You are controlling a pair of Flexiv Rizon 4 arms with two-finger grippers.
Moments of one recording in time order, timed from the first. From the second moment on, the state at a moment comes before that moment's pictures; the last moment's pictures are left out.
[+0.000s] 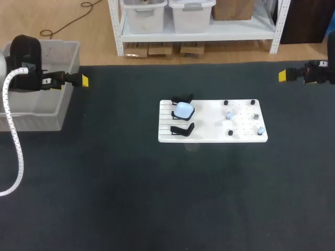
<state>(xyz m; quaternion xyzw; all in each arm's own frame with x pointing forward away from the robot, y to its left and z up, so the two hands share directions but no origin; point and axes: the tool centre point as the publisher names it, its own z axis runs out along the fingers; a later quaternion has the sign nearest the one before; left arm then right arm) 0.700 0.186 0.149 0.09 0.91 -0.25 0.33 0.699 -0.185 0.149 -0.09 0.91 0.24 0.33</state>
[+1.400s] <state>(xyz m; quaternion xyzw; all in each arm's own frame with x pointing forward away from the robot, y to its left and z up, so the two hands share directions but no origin) 0.715 0.160 0.193 0.29 0.84 -0.24 0.39 0.699 -0.185 0.149 -0.09 0.91 0.24 0.33</state>
